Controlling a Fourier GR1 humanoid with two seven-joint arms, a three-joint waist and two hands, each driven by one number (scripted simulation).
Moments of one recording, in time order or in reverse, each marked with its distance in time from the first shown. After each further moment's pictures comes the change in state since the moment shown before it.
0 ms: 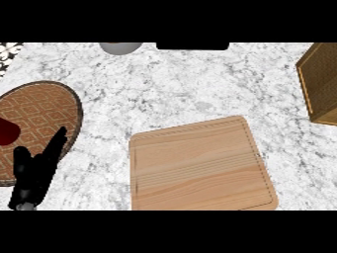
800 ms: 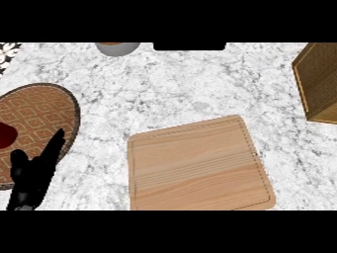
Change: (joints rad) left arm 0.017 -0.015 0.023 0.001 -0.010 -0.014 -0.016; right arm -0.011 -0.175 -0.189 0.200 -0.122 0.002 -0.127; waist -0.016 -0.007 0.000
